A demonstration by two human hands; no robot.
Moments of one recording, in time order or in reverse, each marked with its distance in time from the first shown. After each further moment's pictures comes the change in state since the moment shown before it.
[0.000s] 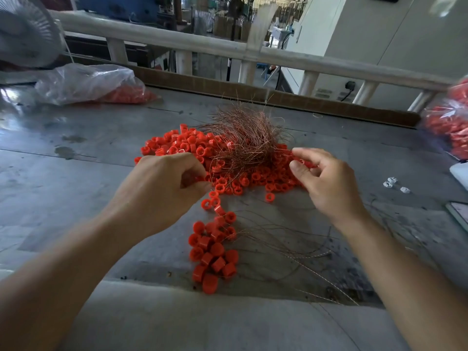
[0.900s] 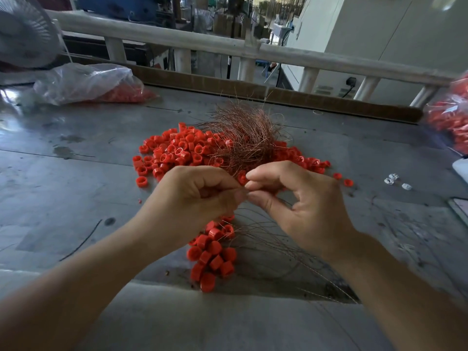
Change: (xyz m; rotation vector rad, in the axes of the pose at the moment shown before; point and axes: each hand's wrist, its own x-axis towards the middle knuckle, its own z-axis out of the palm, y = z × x) left_hand -0.011 0.021 0.014 -0.656 -0.178 0.149; right_hand -0.033 -0.051 0.003 0.203 -0.091 -0.568
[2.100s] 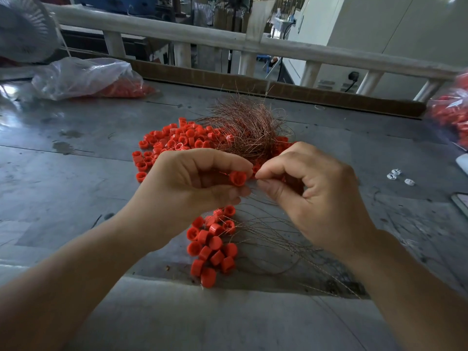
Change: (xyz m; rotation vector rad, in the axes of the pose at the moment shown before) left_hand -0.002 0.008 -0.004 -0.334 -0.002 -0.047; right_hand 0.005 -0.013 -0.011 -0.160 -0.024 0.102
